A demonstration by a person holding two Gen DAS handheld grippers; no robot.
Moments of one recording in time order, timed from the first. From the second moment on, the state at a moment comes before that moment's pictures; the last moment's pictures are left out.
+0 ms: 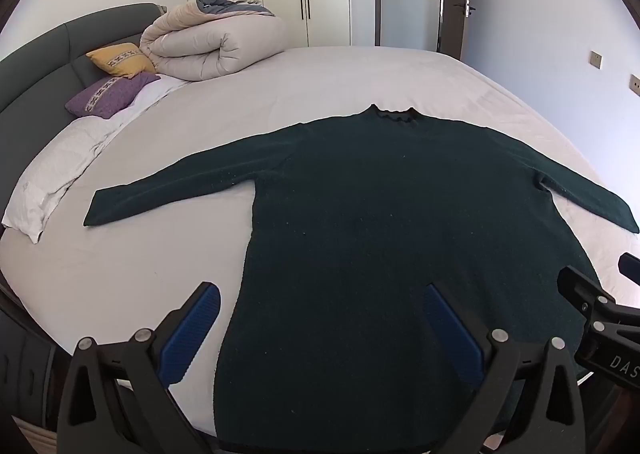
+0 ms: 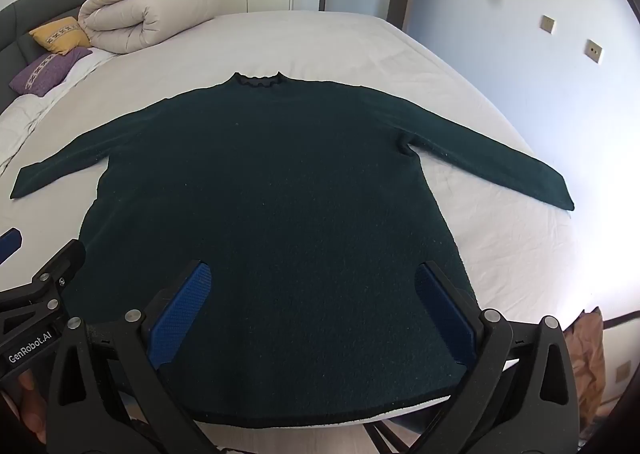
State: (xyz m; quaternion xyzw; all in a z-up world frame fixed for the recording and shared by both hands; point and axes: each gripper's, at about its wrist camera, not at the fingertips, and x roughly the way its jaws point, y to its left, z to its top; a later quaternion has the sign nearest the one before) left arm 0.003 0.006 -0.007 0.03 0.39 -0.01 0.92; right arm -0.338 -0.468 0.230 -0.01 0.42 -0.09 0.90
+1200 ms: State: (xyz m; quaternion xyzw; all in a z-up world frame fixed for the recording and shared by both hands) left arm 0.002 0.004 -0.011 0.03 0.39 -0.01 0.92; right arm -0.345 -0.469 0.229 0.00 0.42 -0.09 0.90
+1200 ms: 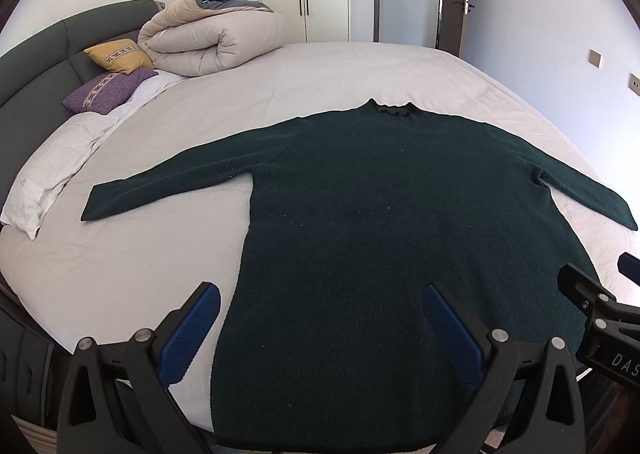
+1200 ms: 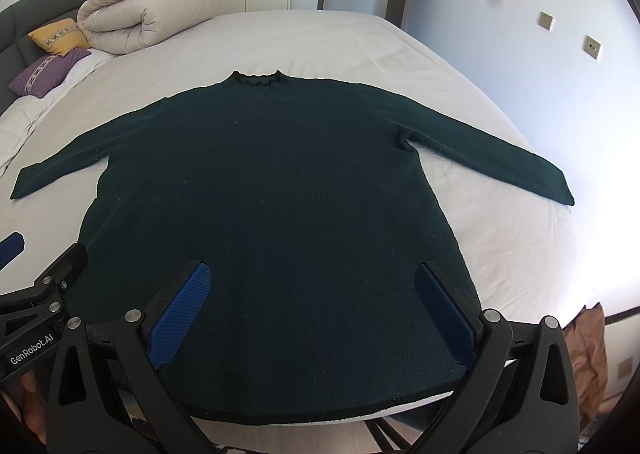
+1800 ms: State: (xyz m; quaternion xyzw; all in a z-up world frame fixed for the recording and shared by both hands) left arm 0.002 0.004 -0.013 0.02 0.40 -0.01 0.92; right arm -0.344 -0.469 0.228 0.00 0.42 -0.09 0.90
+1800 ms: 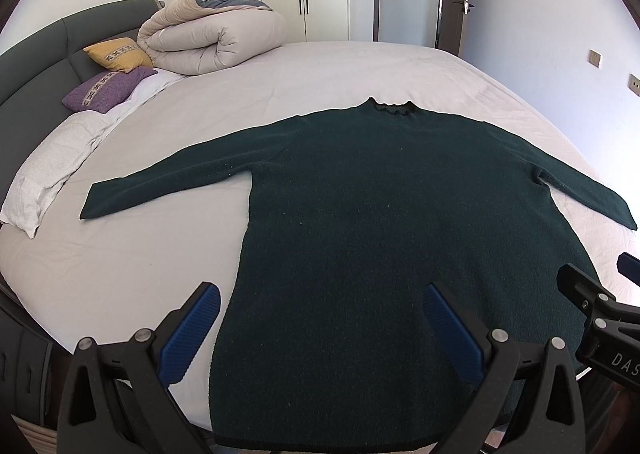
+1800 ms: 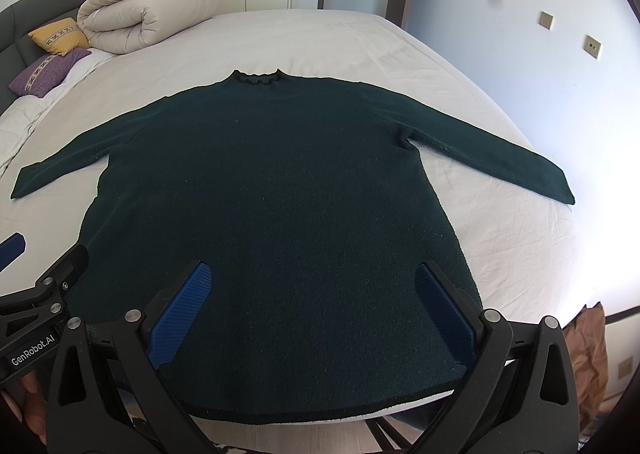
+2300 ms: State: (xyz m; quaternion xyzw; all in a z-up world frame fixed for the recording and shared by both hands) left arm 0.001 0.004 -0.014 0.02 0.40 -0.01 0.92; right arm -0.345 -0.469 0.228 0.00 0.42 -0.09 0.90
